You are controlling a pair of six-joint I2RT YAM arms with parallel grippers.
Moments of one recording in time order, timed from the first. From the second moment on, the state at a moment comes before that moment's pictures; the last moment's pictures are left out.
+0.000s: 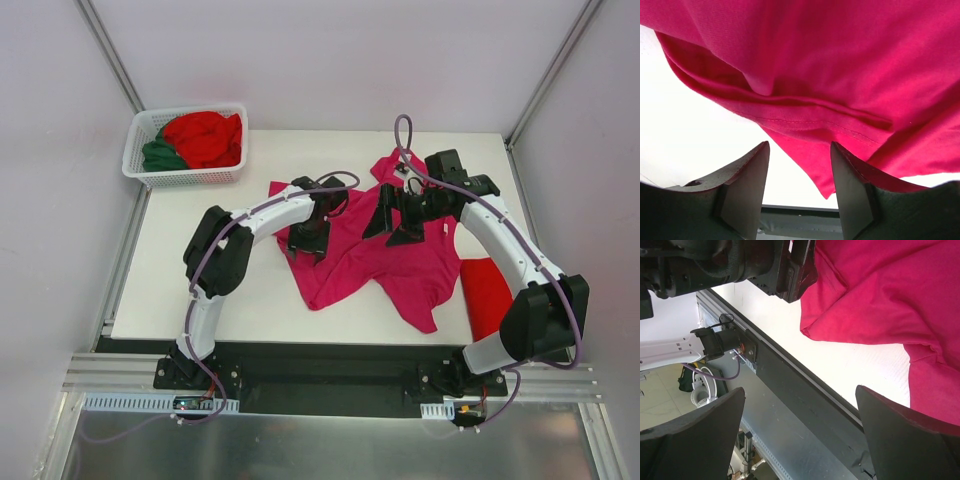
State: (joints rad) left arm -0.71 2.10 1.68 -1.13 -0.10 -0.57; right arm 0.31 1.49 1.33 -0.93 -0.72 0.30
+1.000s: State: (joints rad) left arm -0.71 2.10 1.63 -1.08 -0.14 -0.54; right arm 0.32 1.51 1.33 -0.93 -0.72 0.30
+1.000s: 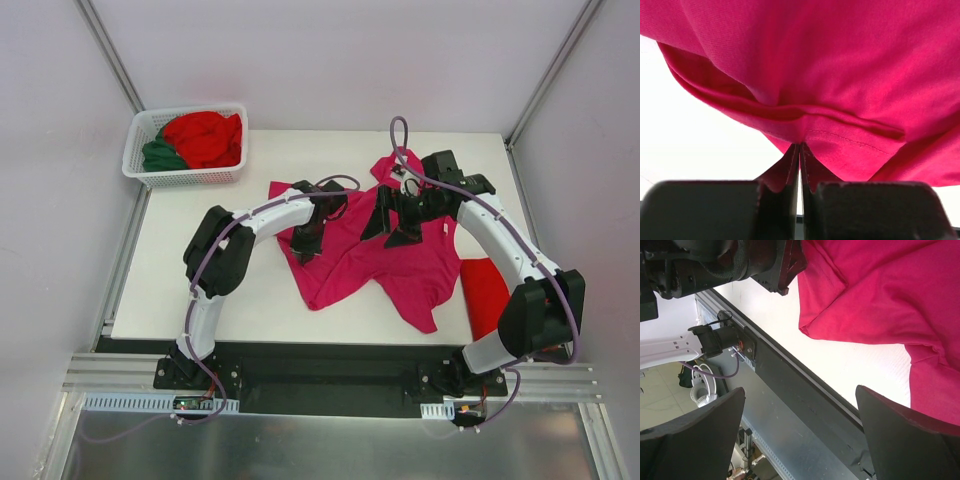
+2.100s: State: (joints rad) left arm -0.72 1.45 1.28 -1.27 -0.13 -0.67; right arm 0.32 1.56 1.33 -0.94 -0.72 0.27
